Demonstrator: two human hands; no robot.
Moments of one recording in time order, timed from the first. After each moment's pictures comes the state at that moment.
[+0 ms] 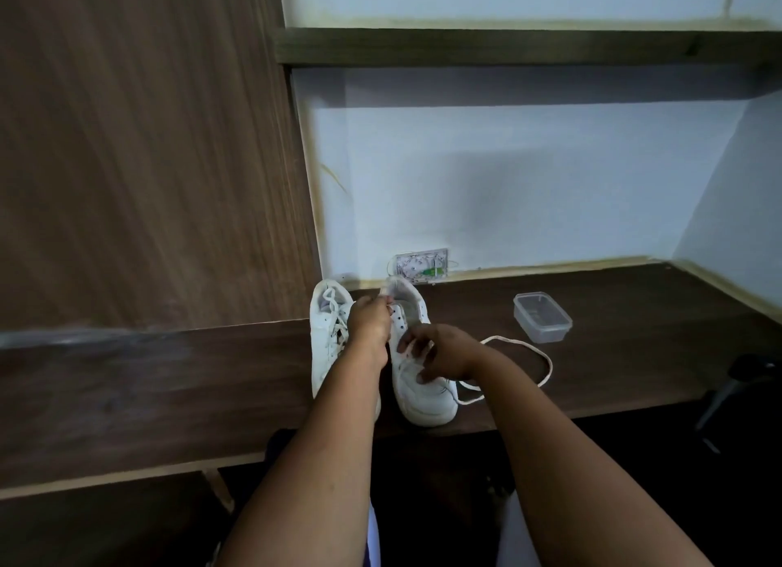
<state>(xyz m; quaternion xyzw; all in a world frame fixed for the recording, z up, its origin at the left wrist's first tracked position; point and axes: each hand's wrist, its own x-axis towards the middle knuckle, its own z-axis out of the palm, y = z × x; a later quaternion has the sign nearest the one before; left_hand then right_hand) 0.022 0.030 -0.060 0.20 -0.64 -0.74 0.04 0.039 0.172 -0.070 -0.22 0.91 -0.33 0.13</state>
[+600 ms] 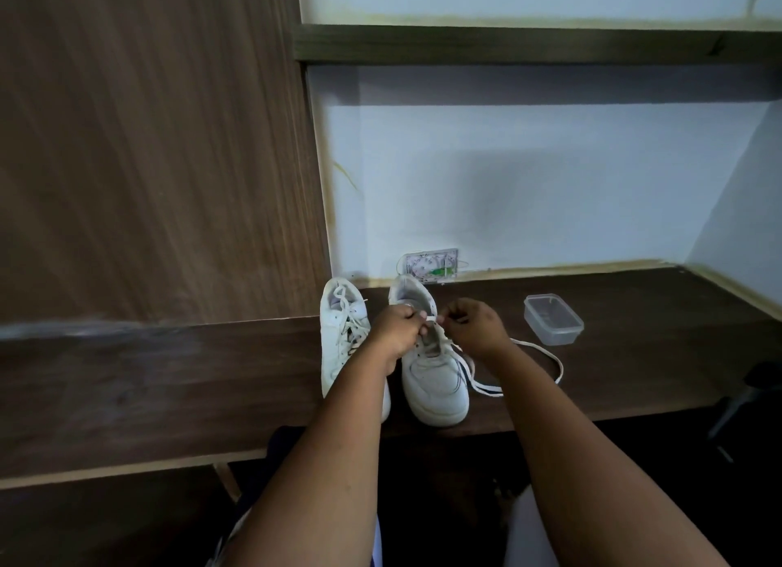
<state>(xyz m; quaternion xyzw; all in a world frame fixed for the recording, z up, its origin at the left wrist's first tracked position) 0.031 0.031 -0.070 0.05 -0.79 -0.61 -0.03 0.018 0.176 -0.074 -0.06 0.89 -0.46 -0.07</state>
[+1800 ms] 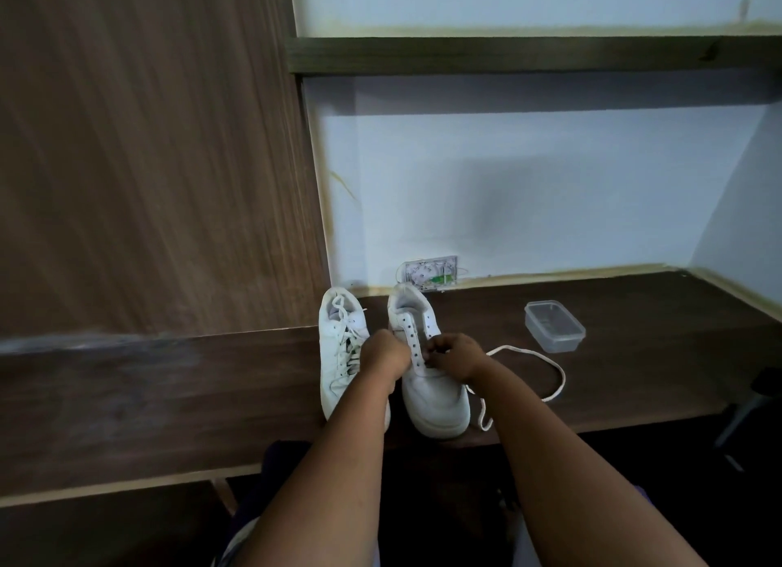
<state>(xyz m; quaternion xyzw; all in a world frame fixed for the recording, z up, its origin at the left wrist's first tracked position) 0.019 0.028 -0.094 0.18 -0.88 -0.44 -0.02 0.007 0.168 -0.109 -0.07 0.88 -0.47 0.08</state>
